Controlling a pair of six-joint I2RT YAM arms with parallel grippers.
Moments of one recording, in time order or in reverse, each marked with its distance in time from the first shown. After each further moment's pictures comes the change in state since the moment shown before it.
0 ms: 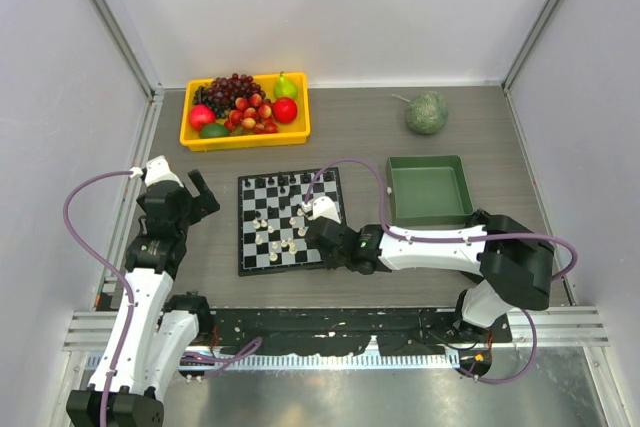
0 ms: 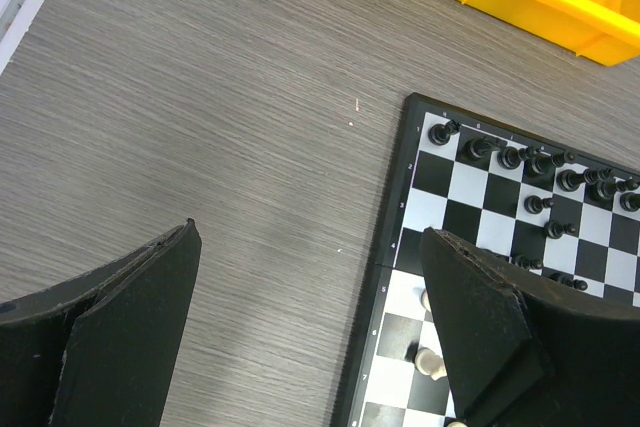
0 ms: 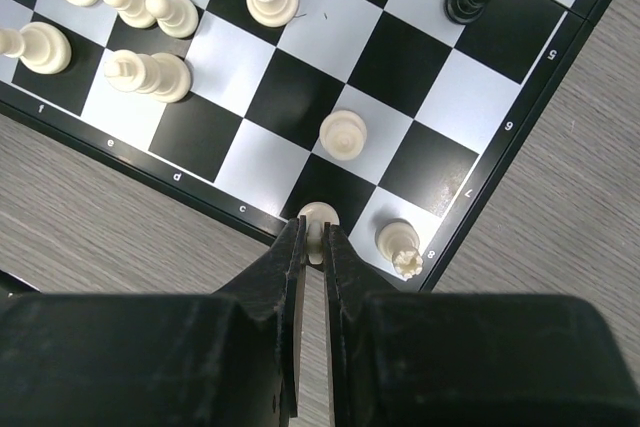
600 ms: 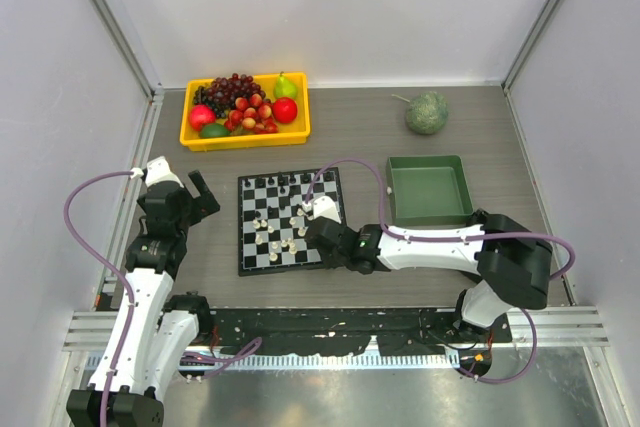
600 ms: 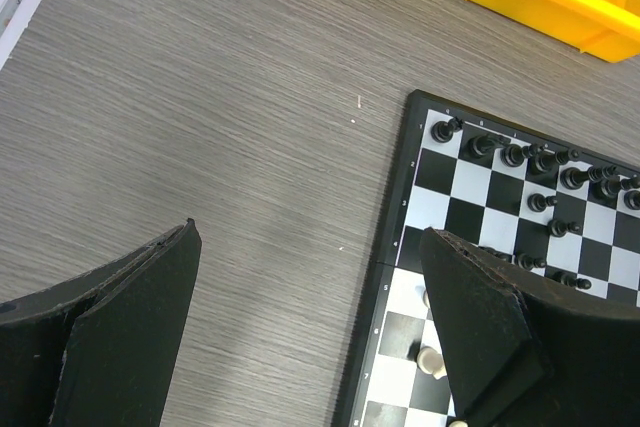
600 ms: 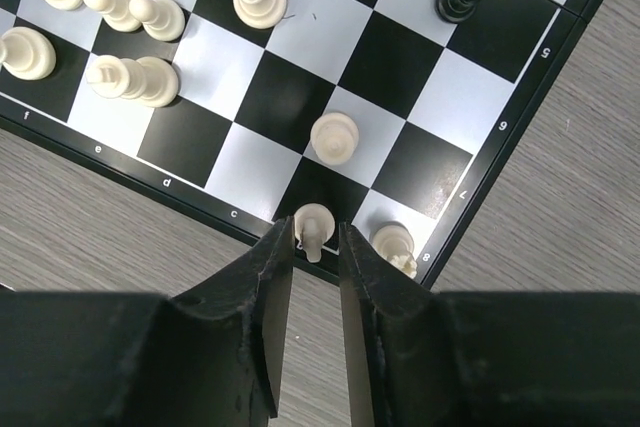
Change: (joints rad) left arm 0.000 0.000 -0.005 0.000 0.000 0.000; right arm -0.005 0.016 0.000 0.006 0.010 0.010
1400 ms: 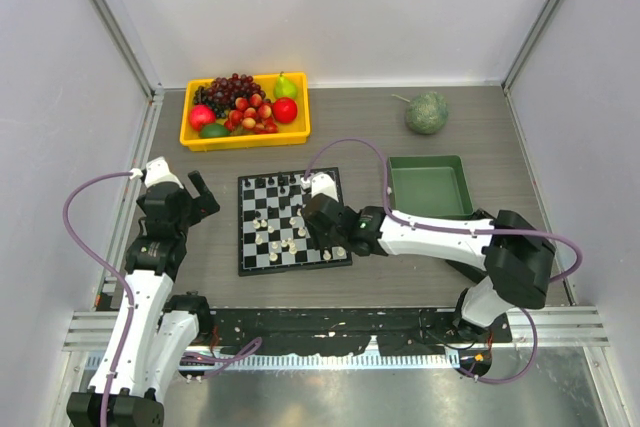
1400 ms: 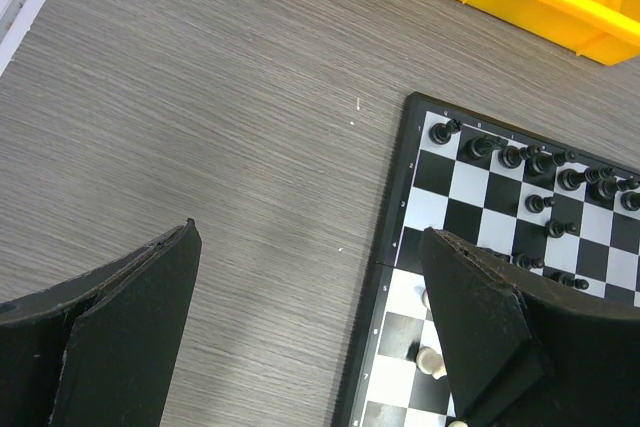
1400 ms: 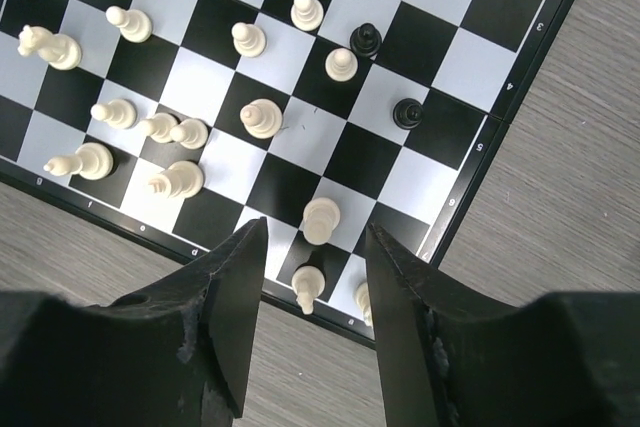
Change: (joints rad) left arm 0.000 -0.012 -0.003 -0.001 -0.001 0.003; right arm -0.072 -0.013 0.120 -0.036 0.007 -0.046
